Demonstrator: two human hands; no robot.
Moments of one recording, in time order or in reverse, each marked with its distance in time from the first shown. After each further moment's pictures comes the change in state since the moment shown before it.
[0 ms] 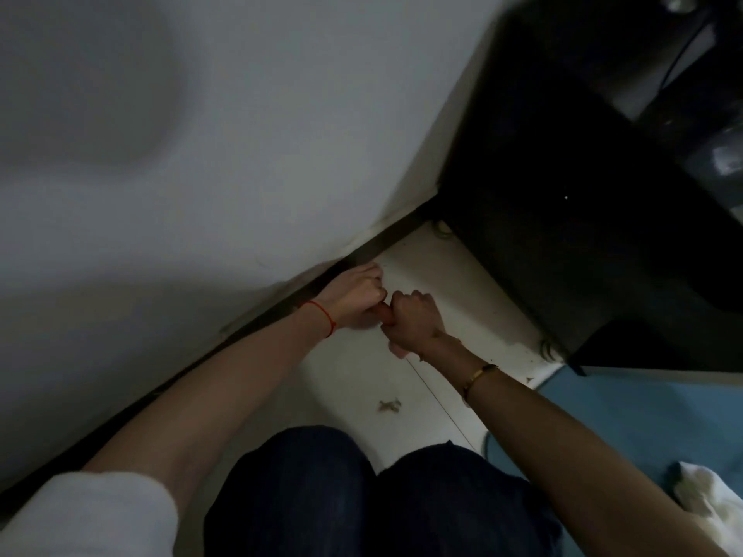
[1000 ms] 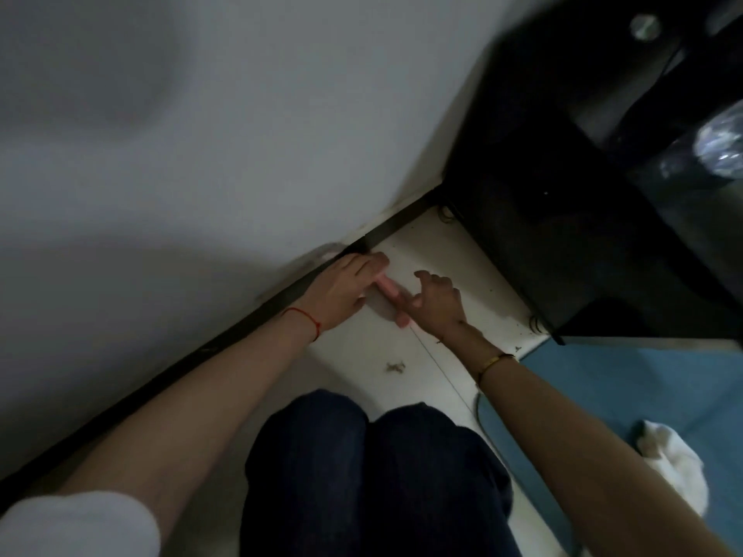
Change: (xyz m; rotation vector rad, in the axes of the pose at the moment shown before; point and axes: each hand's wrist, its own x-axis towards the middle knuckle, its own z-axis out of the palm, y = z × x) left_hand -0.088 0.043 -0.060 -0.373 0.223 -0.324; right_hand -0.065 -0.003 -0.049 0.321 -0.031 0.200
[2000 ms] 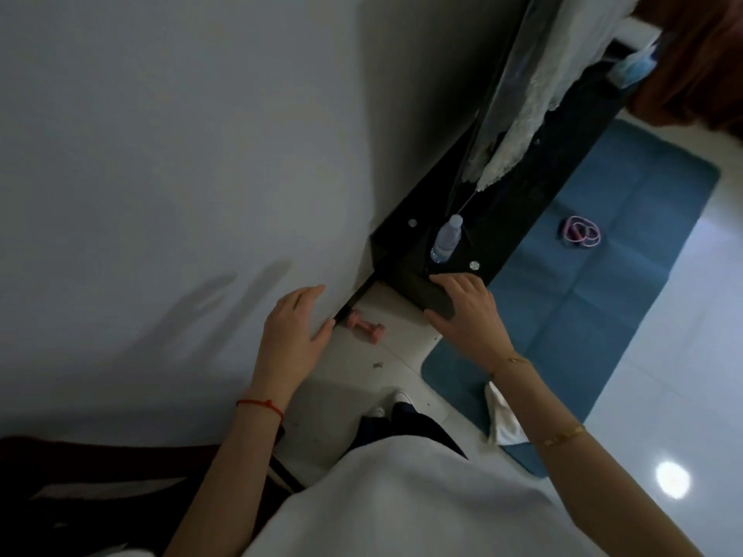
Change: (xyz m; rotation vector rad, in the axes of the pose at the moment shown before) left_hand -0.203 0.389 -0.570 -0.186 0.235 -0.281; right_hand -0.542 -0.148 -0.475 0.066 0.478 -0.132
